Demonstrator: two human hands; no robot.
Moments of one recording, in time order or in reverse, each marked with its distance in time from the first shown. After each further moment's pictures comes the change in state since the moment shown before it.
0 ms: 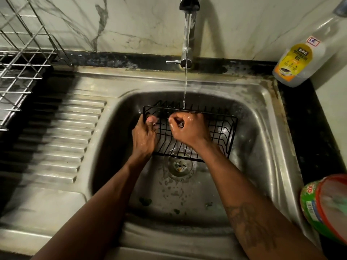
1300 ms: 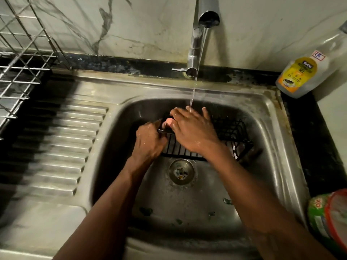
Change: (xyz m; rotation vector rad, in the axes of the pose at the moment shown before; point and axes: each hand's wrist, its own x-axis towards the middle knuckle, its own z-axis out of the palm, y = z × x) left_hand 0.021 0.016 -0.012 0.515 -0.176 0.368; right_hand 0.027 -0.047 -0.037 -0.489 -0.510 0.109
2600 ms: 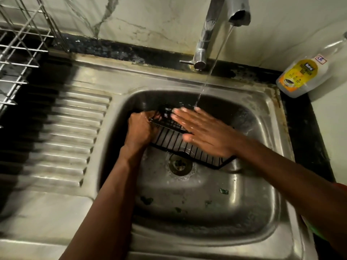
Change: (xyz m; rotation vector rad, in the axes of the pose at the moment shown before) left_hand 0.005 -0.028 -0.019 -0.082 -0.051 -0.055; right_hand -0.028 0.043 -0.002 -0.174 -0.142 -0.492
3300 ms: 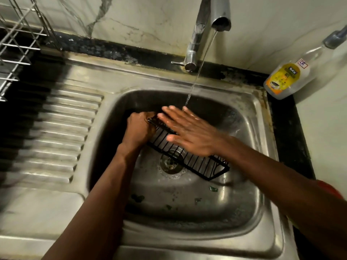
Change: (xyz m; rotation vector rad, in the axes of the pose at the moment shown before) left_hand 0.002 0.011 0.016 0.098 0.005 0.080; right_hand 0.009 -0.007 0.003 -0.025 -0.016 0.053
